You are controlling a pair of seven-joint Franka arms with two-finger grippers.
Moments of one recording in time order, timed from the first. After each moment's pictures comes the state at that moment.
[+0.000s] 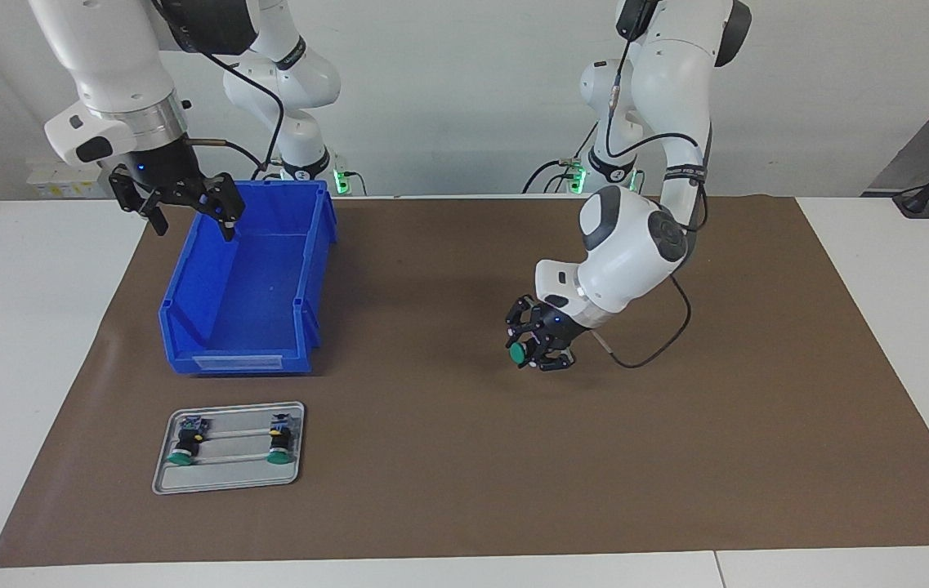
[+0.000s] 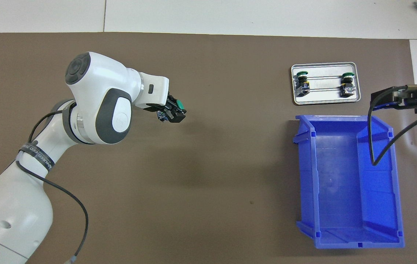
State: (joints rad) left arm -0.13 0.42 -0.31 -1.68 -0.47 2.20 0.87; right arm 0.06 0.02 -0.02 -1.54 -0.07 1.62 0.12
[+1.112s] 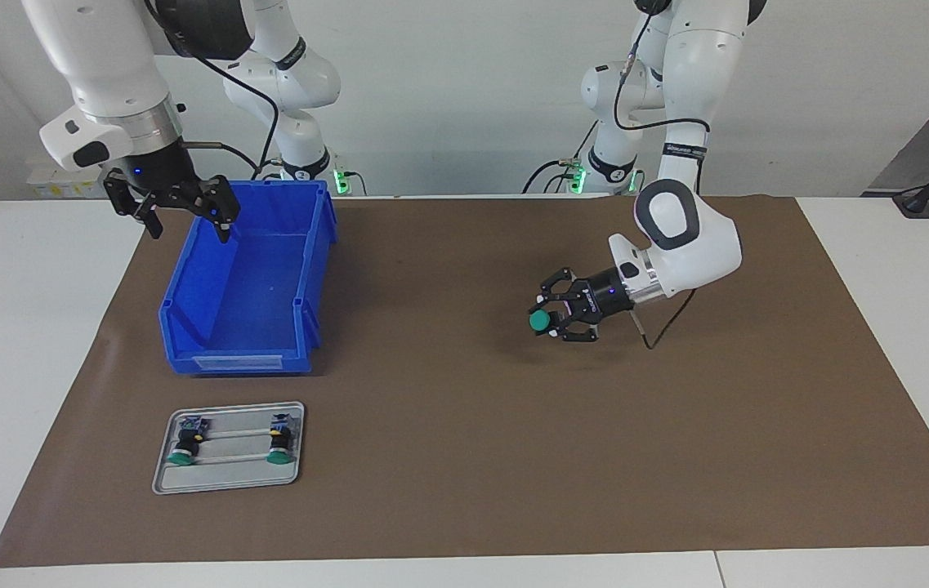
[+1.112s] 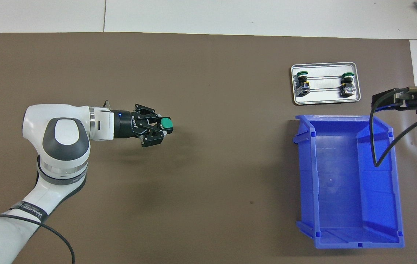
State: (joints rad) left arm 0.02 0.22 -0.31 -2.10 -1.30 2.19 1.66; right arm 0.06 0.02 -0.02 -1.55 -0.07 1.62 0.10
